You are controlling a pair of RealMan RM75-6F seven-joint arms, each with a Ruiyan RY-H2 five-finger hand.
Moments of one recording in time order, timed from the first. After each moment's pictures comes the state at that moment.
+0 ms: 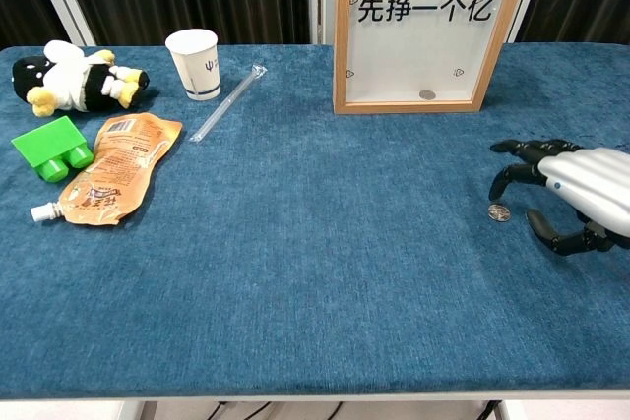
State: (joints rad) left arm -0.09 -1.19 0.02 -1.36 1.59 1.50 -0.25; right arm 0.40 -1.58 -0.01 -1.45 -1.33 1.17 -0.38
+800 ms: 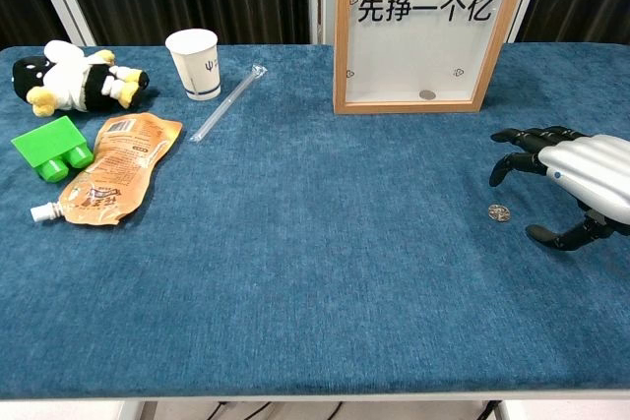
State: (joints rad) left arm -0.09 -1.20 0.02 -1.35 1.58 1.49 -0.24; right arm 0.41 -1.59 0.01 -1.39 -1.36 1.14 -0.37
